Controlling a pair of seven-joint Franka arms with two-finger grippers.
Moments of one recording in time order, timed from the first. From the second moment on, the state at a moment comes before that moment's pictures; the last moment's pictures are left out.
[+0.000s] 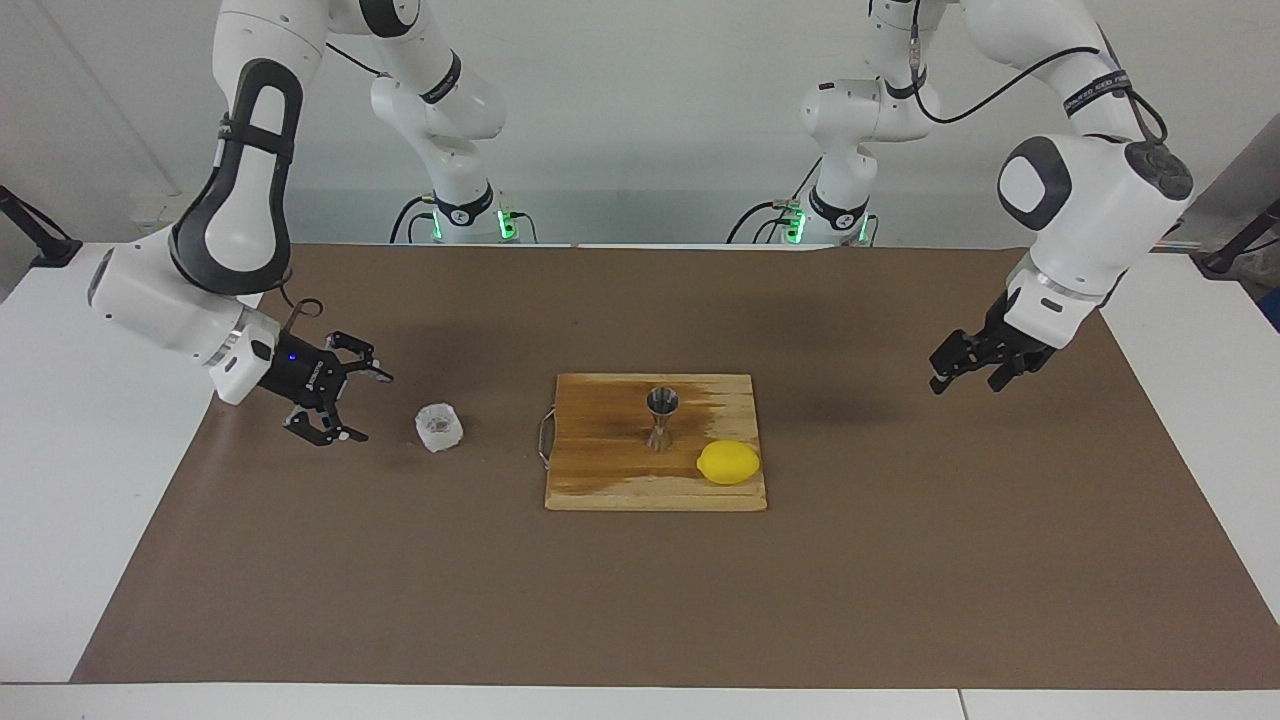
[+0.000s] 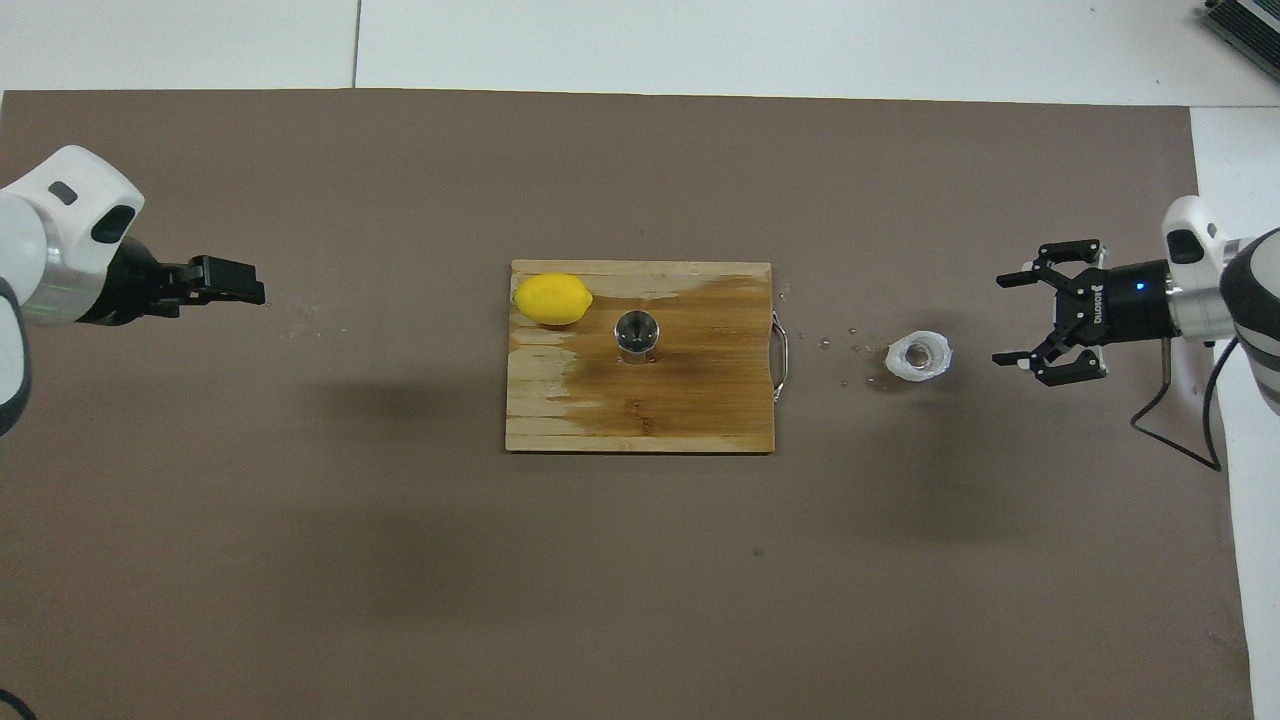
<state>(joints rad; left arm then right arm) -0.08 0.05 0.08 -1.87 -0.15 2.02 0.03 -0.23 0.32 -0.03 -1.86 0.78 1.89 -1.98</state>
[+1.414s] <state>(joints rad) -0.13 -0.03 0.04 -1.62 -0.04 1.56 0.06 -0.17 0.45 -0.02 -1.94 0.94 1.96 -2.24</state>
